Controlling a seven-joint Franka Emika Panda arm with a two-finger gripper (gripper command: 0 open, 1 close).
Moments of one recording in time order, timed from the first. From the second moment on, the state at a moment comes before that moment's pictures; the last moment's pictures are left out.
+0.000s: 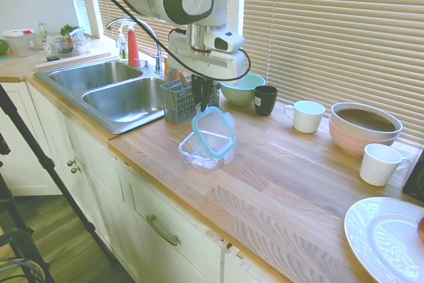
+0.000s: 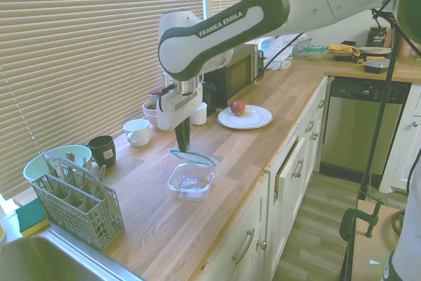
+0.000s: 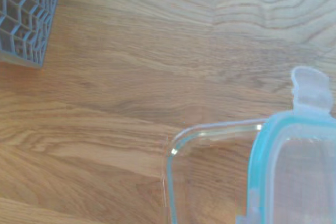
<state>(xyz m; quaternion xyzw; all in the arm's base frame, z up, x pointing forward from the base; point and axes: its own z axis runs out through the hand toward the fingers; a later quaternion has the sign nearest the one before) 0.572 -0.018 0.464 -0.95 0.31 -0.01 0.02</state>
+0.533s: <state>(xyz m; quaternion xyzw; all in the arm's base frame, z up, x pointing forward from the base) 0.572 0.028 0.435 -0.96 0.28 -0.02 -0.03</state>
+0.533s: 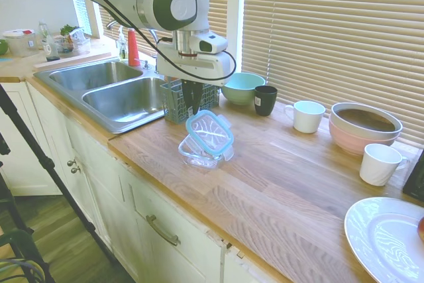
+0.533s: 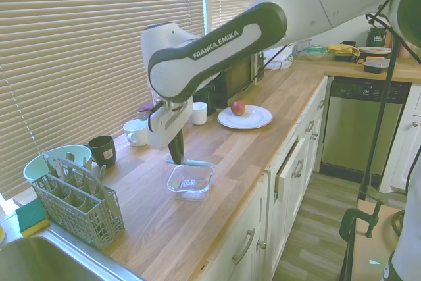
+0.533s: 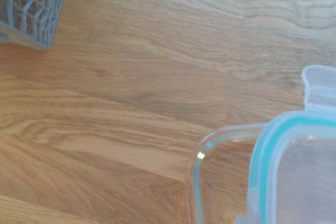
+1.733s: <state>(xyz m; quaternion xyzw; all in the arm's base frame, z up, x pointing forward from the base) 0.571 0.073 0.366 -0.97 0.22 -0.02 -0.10</state>
